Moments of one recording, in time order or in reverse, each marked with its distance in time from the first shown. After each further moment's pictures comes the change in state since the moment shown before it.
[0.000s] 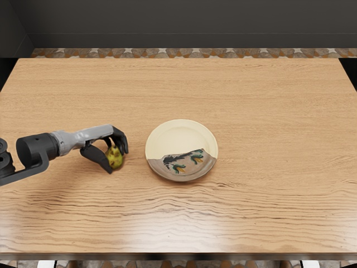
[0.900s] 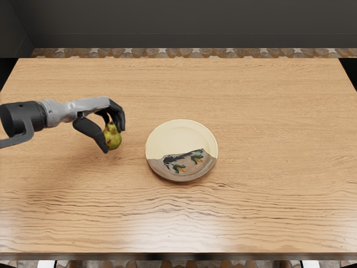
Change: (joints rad) left arm -0.174 0.083 -0.014 -0.045 -0.137 -0.141 0.000; right arm 0.000 0.000 0.000 0.000 0.000 0.000 0.000
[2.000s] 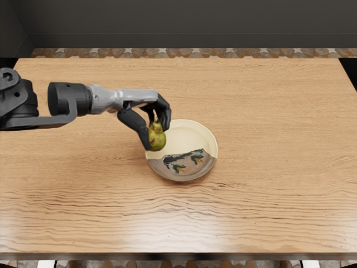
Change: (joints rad) left arm -0.164 -0.209 -0.001 0.008 -0.136 -0.132 0.137; right arm 0.001 0.000 -0.007 0.001 -0.001 0.001 0.000
